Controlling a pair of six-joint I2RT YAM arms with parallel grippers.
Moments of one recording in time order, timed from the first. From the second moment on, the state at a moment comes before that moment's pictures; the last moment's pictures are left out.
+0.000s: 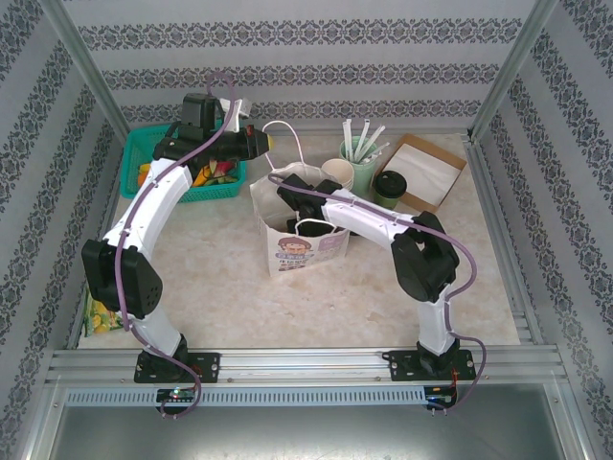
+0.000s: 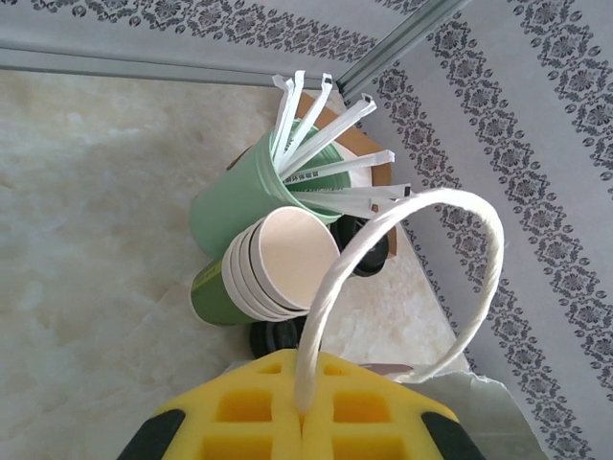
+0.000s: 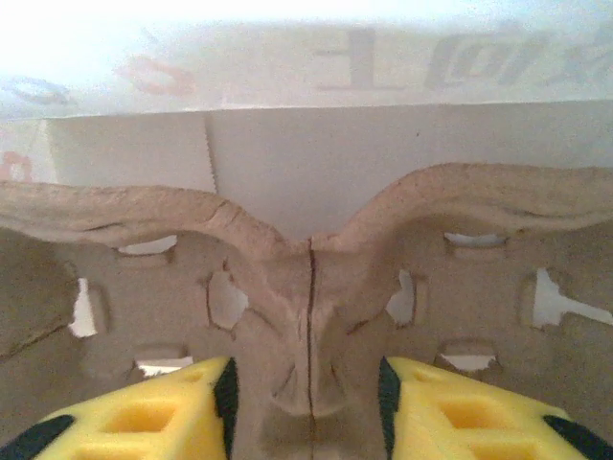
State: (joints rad) left arm -0.20 1.71 1.70 -0.56 0.66 -0.40; right arm 0.75 1.99 1.60 -0.97 -0.04 0.56
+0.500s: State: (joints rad) left arm -0.20 1.71 1.71 -0.60 0.66 -0.34; right arm 0.75 2.04 1.59 -0.98 -0.06 0.52
